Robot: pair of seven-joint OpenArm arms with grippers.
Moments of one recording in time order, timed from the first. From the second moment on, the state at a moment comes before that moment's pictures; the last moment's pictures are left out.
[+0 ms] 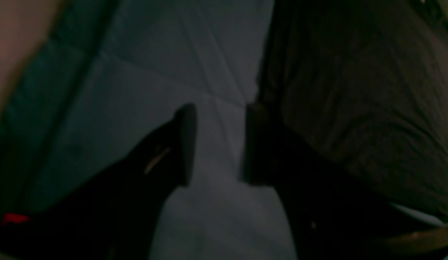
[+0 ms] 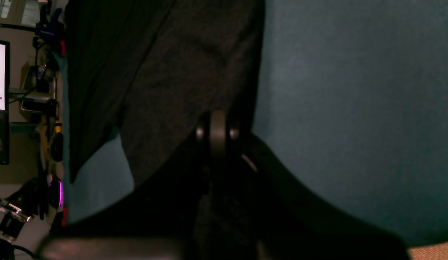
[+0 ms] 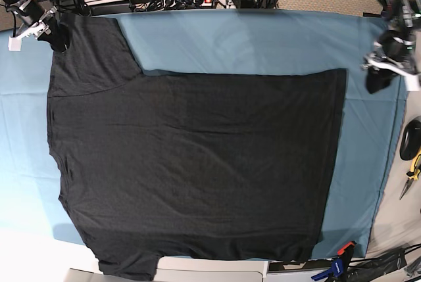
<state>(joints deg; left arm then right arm) 24.8 -17.5 -33.7 99.4 -50.7 -14.5 38.6 -23.5 28.5 44.3 62.6 77.4 40.7 -60.2</state>
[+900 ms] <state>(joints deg) 25.1 -17.9 -24.9 93.1 -54.7 -15.8 38.8 -23.4 28.5 44.3 62.6 77.3 40.7 -60.2</state>
